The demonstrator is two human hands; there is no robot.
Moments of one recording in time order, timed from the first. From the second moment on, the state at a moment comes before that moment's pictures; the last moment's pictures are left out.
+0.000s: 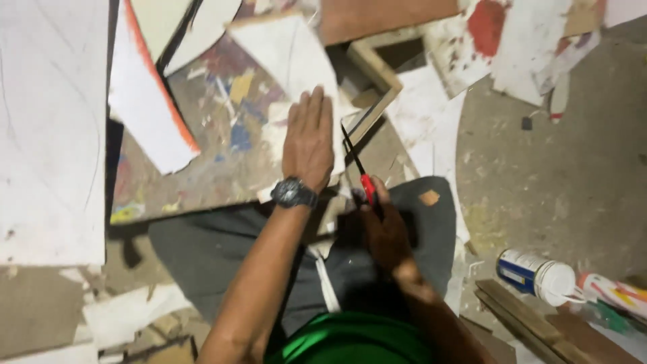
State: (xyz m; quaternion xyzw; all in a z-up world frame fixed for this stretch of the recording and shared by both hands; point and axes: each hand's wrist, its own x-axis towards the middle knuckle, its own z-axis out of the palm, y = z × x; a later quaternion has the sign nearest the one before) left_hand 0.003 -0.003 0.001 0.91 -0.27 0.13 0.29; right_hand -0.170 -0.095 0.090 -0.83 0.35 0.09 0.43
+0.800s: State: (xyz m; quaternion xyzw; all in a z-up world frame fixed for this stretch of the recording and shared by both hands) left_hand -0.032 0.043 0.057 0.85 -0.26 0.09 0.44; right_hand -0.184 -0.156 0.025 -0.60 0.35 -0.03 0.72
